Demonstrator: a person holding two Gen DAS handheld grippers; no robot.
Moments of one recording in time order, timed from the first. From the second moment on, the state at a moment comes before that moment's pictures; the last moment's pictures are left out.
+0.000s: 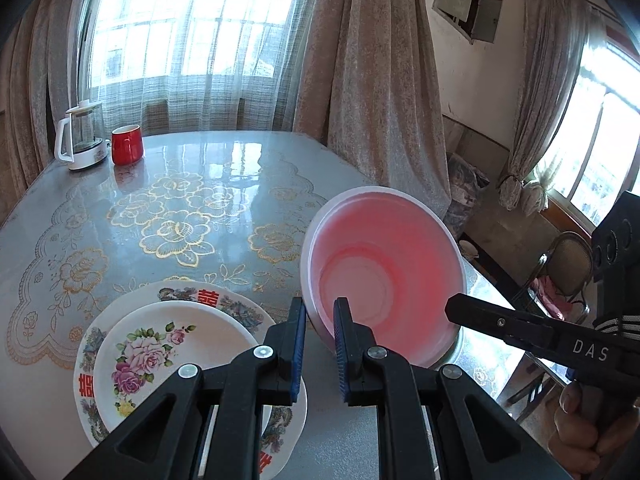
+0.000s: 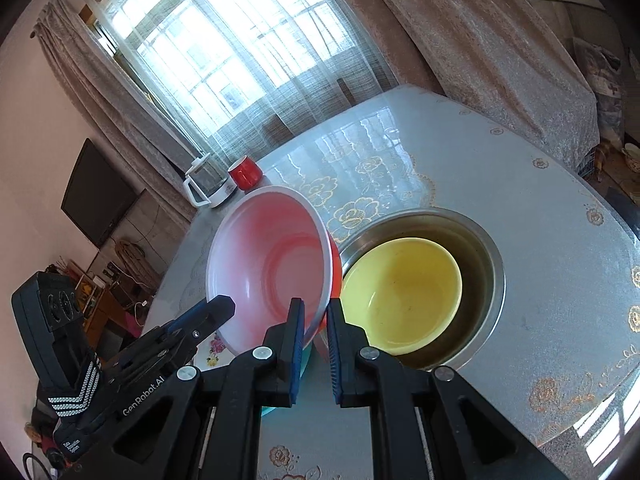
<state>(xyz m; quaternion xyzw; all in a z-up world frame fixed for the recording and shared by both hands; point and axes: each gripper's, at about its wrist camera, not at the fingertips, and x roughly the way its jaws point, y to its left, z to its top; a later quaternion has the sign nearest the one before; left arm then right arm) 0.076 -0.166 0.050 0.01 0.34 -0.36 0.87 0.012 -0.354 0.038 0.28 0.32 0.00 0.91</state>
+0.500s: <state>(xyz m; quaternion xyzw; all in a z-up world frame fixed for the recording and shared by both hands) 0.075 -0.213 0.037 0.05 0.37 -0.39 0.84 0.001 -0.390 0.013 0.31 0.33 -0.04 0.89</state>
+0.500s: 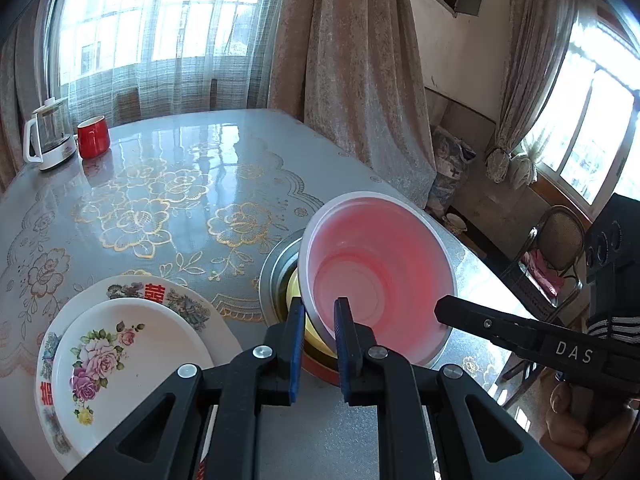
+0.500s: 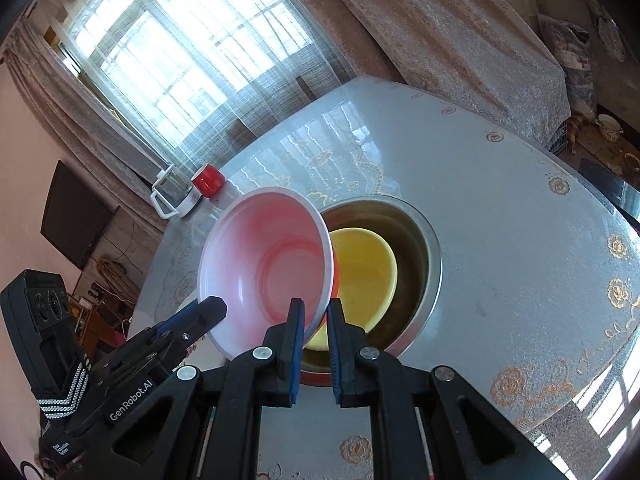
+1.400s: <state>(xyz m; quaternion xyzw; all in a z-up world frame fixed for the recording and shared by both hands) 0.090 -0.225 0.015 0.04 0.42 -0.39 0.82 0.009 -0.403 -0.008 0.33 0.36 -0.07 0.87</state>
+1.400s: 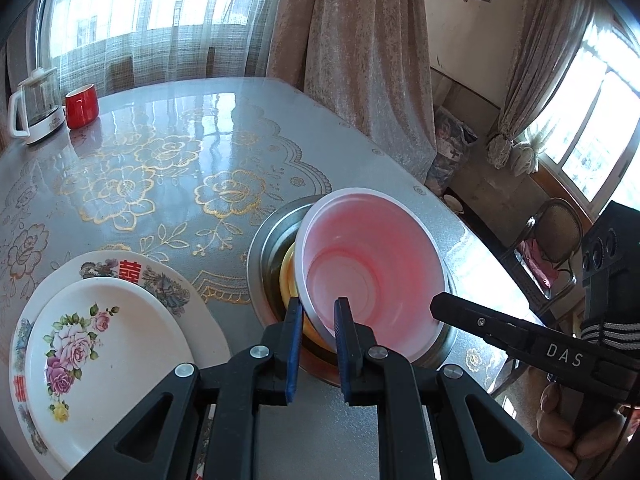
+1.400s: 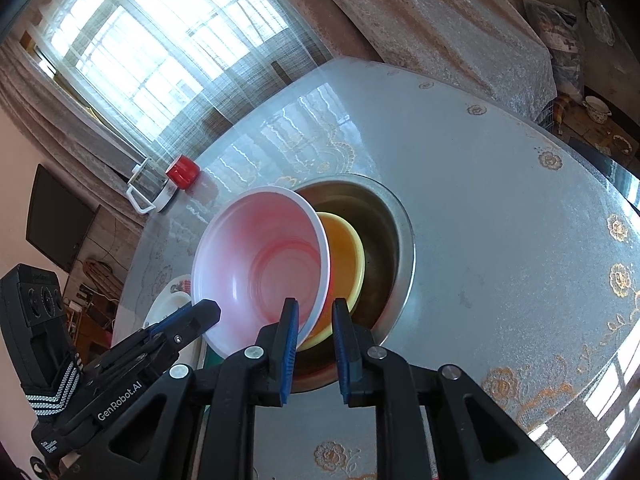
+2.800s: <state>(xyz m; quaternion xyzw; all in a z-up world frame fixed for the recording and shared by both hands) 0.105 -0.264 -0.013 0.10 0.42 -0.37 0.82 0.031 -0.384 -0.013 0.17 0.38 -0.14 0.90</state>
